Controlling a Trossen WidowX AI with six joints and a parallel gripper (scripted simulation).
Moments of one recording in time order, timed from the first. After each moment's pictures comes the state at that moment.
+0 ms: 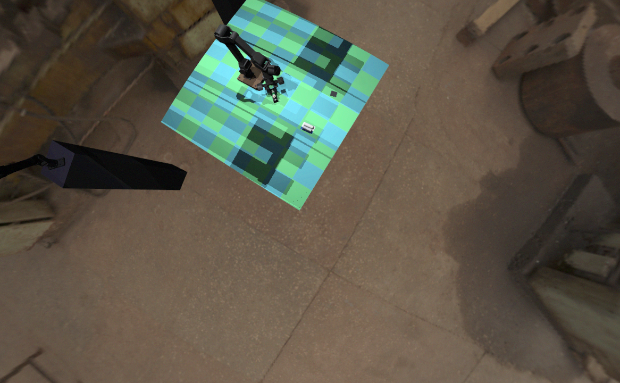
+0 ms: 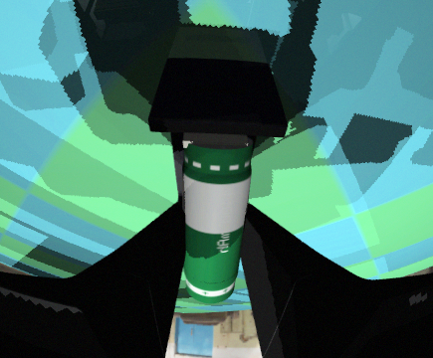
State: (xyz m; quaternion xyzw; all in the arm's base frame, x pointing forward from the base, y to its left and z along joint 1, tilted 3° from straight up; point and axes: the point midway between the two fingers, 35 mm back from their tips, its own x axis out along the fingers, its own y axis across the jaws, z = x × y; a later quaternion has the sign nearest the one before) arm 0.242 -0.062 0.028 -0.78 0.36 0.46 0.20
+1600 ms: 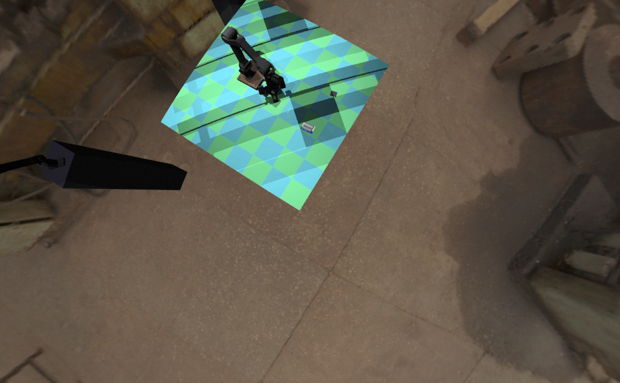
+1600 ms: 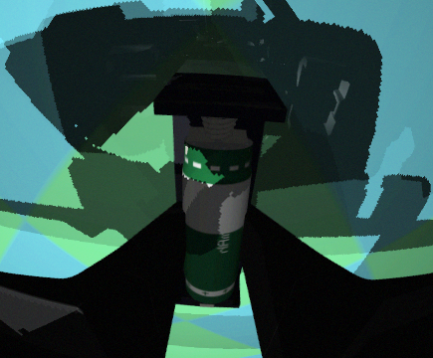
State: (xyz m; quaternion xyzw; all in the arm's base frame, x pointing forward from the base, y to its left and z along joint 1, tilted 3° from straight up) arm 0.248 -0.068 0.021 -0.70 0.33 0.59 0.24
